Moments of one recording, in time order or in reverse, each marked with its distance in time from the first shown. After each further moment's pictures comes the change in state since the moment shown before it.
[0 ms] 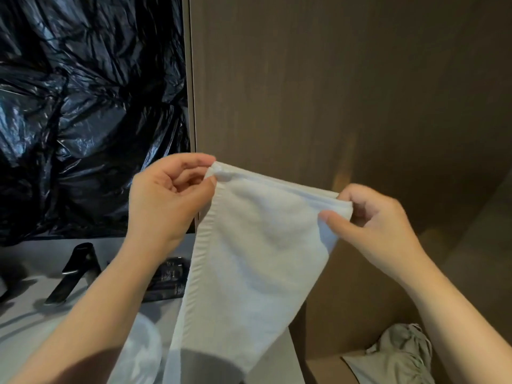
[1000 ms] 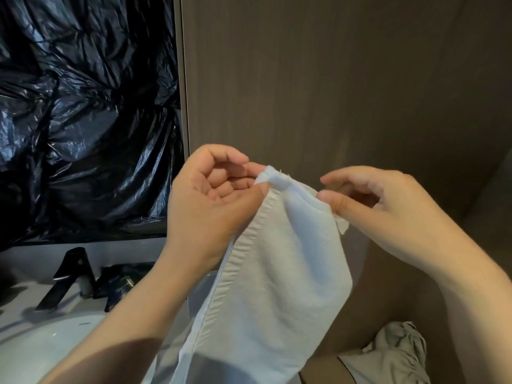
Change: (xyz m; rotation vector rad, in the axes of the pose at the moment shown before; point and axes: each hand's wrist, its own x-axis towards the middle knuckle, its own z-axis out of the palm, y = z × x) left_hand -0.021 0.025 0.043 -0.367 -0.128 0.023; right_hand 0.008 -0.047 -0.034 -0.228 -0.109 0.049
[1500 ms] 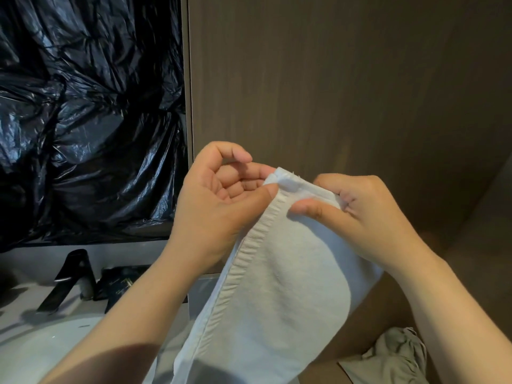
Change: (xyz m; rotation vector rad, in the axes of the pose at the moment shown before) left_hand 0.005 0.007 -0.003 -0.009 -0.102 -0.057; right_hand 0.015 -0.009 0.023 0.075 0.029 -0.232
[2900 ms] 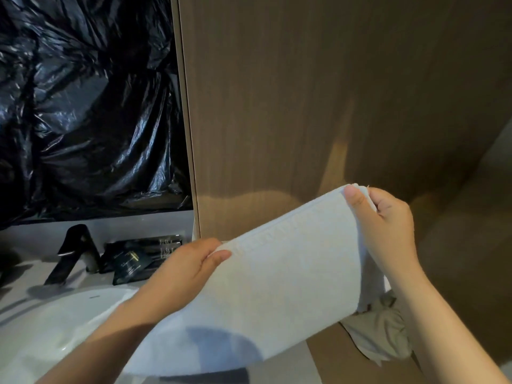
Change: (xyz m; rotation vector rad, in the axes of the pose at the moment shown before) left_hand -0.078 -0.118 -0.106 1.010 -0.409 -0.211; right_hand -0.071 0.055 0.054 0.177 0.413 0.542
